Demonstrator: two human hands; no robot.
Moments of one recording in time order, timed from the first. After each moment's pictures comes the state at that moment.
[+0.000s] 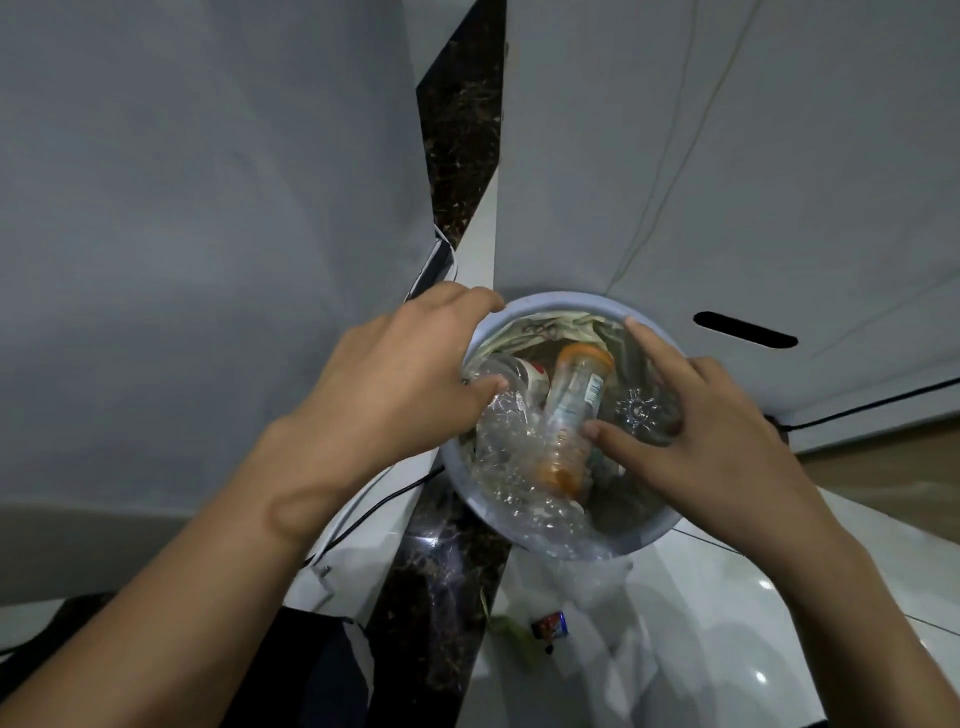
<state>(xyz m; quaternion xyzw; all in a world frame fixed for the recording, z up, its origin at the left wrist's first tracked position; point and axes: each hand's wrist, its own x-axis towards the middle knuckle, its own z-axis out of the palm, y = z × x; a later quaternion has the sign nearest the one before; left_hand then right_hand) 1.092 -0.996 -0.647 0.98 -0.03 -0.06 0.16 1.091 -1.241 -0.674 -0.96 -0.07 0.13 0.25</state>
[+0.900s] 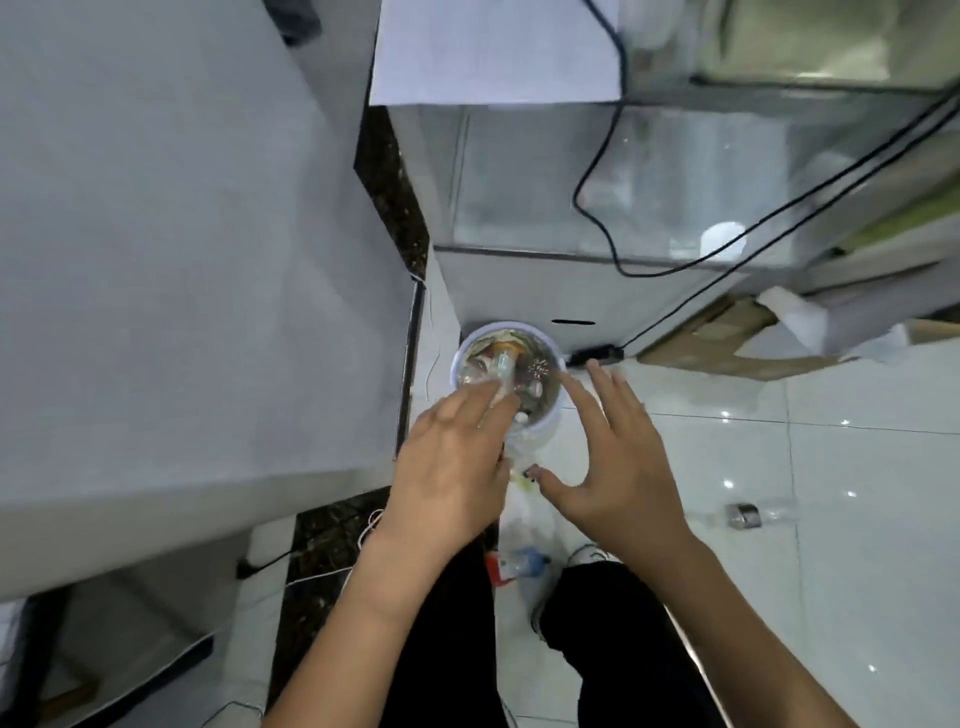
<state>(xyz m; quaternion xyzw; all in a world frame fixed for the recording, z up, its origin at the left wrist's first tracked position) 0.971 -1.045 -0.243 0.97 -0.15 -0.12 0.16 0.947 -1.231 -0.270 -0.94 0.00 0.09 0.32</state>
